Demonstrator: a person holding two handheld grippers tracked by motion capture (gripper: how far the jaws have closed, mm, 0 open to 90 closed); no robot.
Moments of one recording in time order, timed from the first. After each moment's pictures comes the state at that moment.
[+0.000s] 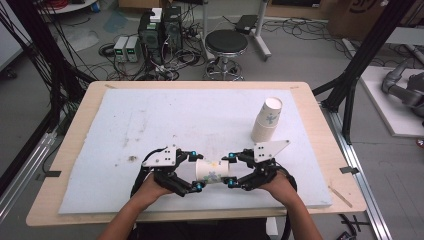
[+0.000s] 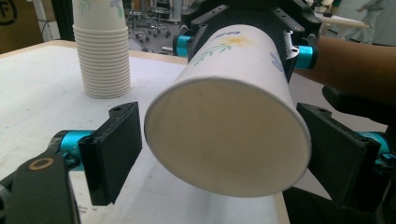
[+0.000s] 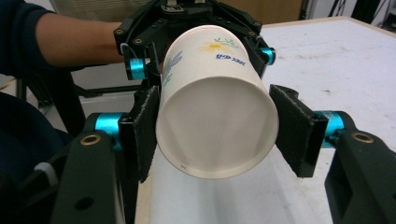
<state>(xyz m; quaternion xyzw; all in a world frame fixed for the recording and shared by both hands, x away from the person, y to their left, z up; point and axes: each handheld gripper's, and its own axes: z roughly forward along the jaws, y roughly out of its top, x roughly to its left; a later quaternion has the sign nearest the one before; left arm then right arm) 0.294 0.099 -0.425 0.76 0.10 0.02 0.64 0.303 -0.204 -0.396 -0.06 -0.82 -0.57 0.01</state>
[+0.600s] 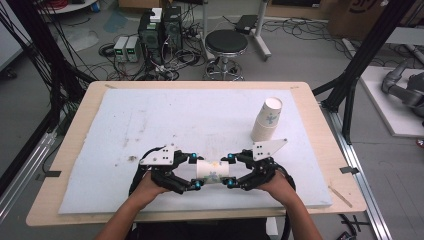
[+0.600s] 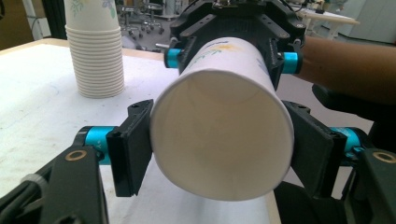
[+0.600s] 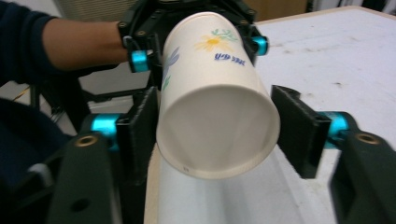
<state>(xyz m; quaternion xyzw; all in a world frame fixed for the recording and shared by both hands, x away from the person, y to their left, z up) 0.294 0.105 -0.415 0.77 0.09 0.01 0.63 0.306 -0.202 -0.400 -0.09 -0.82 -0.57 0.03</state>
